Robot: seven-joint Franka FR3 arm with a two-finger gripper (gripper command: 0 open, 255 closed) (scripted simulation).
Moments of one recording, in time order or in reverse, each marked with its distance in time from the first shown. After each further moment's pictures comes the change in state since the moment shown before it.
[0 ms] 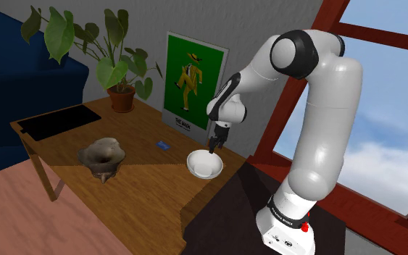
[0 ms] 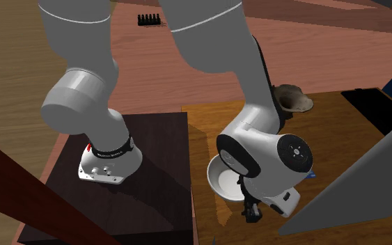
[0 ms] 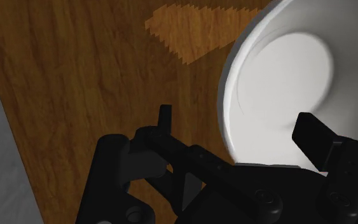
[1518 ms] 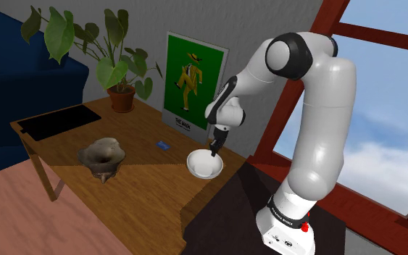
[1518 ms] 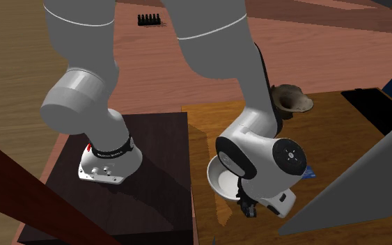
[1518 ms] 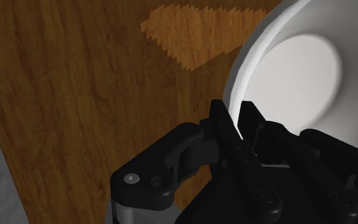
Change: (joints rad) arm -0.010 0.043 0.026 0.001 0.042 0.040 -0.028
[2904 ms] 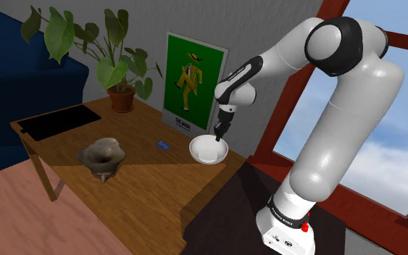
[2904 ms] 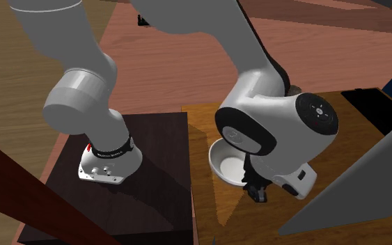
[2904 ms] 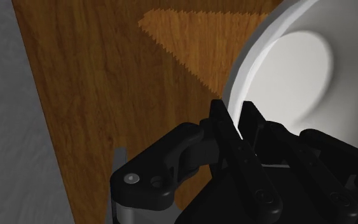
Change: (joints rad) arm 0.057 -0.299 -0.102 -0.024 -0.251 -0.238 0.200
